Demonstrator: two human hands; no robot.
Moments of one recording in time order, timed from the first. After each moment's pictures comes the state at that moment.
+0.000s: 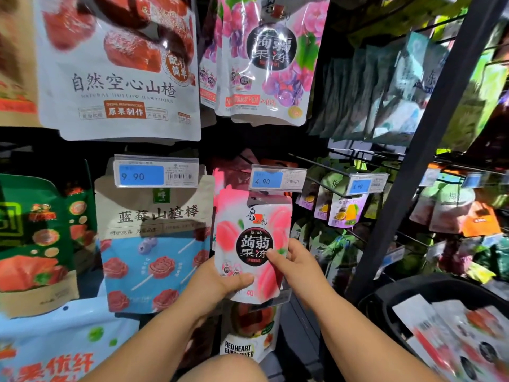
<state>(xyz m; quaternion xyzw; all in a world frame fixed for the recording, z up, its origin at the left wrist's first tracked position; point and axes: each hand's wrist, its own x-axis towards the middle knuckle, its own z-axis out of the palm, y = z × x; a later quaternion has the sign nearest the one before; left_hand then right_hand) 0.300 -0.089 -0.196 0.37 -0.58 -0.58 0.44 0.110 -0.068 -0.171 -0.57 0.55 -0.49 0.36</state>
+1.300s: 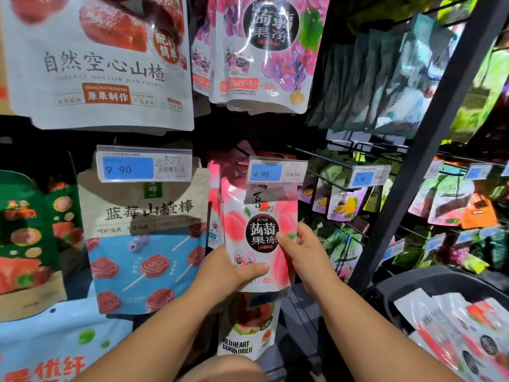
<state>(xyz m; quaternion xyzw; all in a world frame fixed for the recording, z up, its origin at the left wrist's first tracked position) 0.279 -0.094 -0.173 0.46 -0.66 -0.45 0.40 0.098 -0.094 -0.174 -0.54 0.52 -0.56 0.34</state>
